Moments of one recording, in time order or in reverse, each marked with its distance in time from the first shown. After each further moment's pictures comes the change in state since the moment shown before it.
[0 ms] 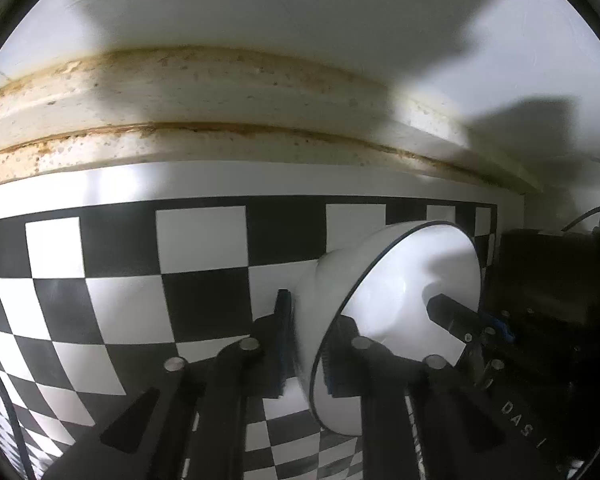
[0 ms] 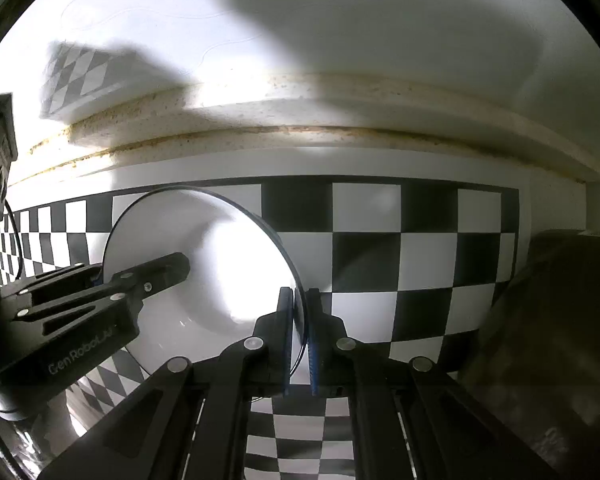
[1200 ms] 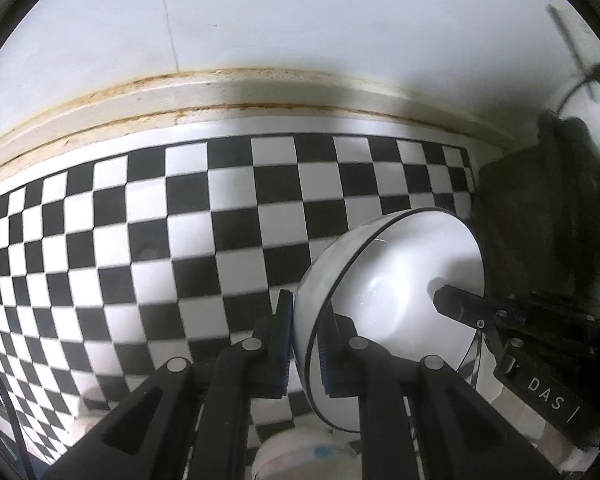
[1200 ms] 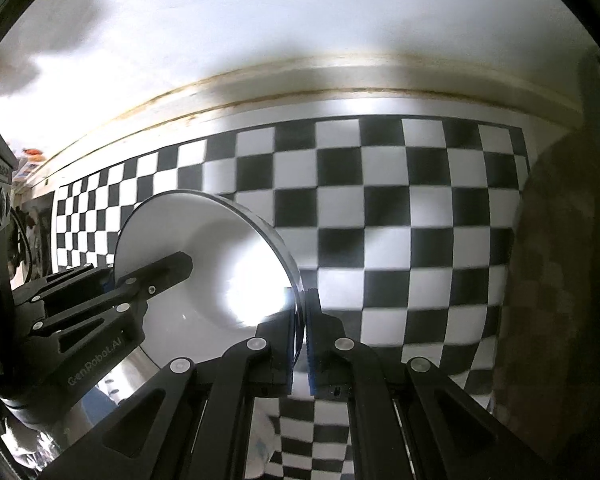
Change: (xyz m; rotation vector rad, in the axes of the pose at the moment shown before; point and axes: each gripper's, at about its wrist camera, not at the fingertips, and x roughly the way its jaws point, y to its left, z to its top) left arm -0.118 0.013 -0.135 0.129 -0.151 0.139; right arm -0.075 0.042 -0.127 -0.017 -0.098 0.175
